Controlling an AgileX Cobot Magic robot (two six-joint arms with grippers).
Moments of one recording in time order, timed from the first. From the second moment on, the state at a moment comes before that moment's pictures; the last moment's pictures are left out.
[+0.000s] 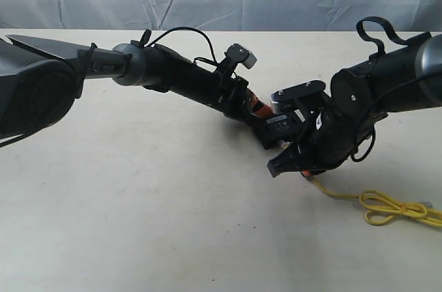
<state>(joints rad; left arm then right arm) -0.49 2.55 -1.81 -1.39 0.87 1.57 0.48 1.84 -0.89 -0.02 0.47 0.03</state>
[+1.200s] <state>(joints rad) -0.47 2.55 -1.81 -1.33 0.92 1.48 0.48 1.84 -0.89 -0.03 0.42 0.13</state>
